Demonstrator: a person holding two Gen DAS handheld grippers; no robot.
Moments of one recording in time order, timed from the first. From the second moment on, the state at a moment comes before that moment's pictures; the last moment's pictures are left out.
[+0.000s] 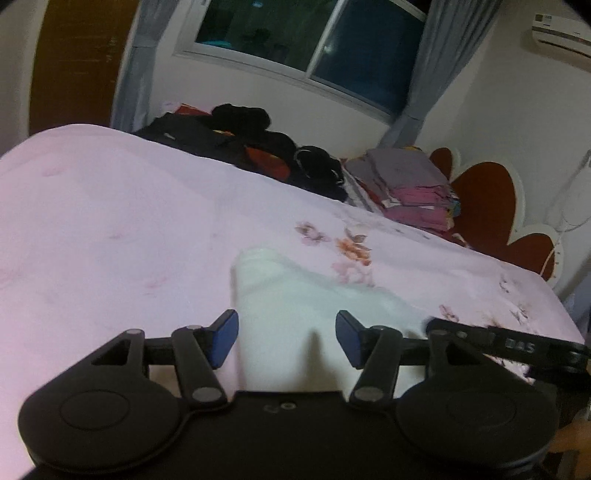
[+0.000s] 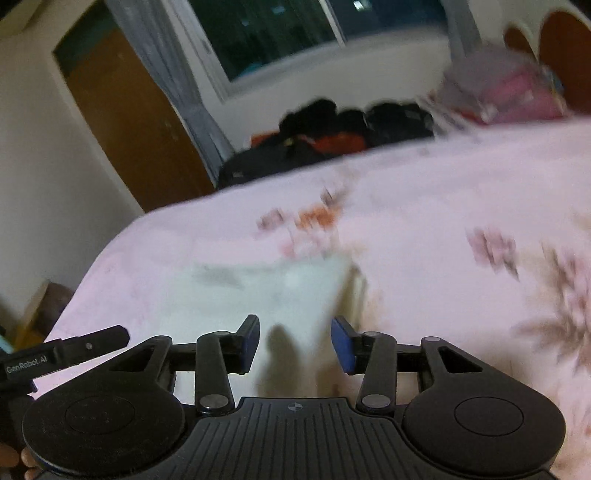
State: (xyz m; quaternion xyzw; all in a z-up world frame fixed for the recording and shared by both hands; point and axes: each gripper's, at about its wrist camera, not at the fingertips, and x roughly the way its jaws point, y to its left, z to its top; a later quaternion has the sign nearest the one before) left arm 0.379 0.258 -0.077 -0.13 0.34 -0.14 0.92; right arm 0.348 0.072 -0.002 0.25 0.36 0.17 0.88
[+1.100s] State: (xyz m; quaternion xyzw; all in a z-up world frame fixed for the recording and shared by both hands) left arm 0.292 0.250 -0.124 -0.08 0.43 -0.16 0.89; right arm 0.269 0.088 -0.042 0.18 0.44 0.11 0.88
